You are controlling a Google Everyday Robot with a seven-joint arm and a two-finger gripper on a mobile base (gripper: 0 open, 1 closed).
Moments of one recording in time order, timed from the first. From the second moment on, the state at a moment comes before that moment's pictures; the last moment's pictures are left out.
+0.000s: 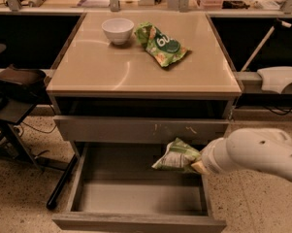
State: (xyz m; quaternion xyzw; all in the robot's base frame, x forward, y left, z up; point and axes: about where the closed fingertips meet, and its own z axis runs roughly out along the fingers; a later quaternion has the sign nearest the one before) arm 0.480 -0.176 0.612 -0.44 0.87 0.04 0.24
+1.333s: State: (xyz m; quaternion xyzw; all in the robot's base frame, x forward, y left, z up) arm 0.476 -0.234 0.906 -0.39 0.86 -0.10 0.33
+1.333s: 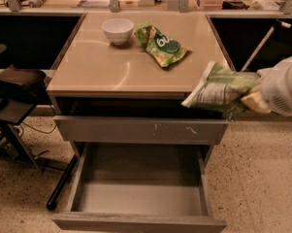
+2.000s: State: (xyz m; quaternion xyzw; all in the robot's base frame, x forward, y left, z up) arm 0.528 -0.170 1.038 -0.43 0.82 -0.17 0.33
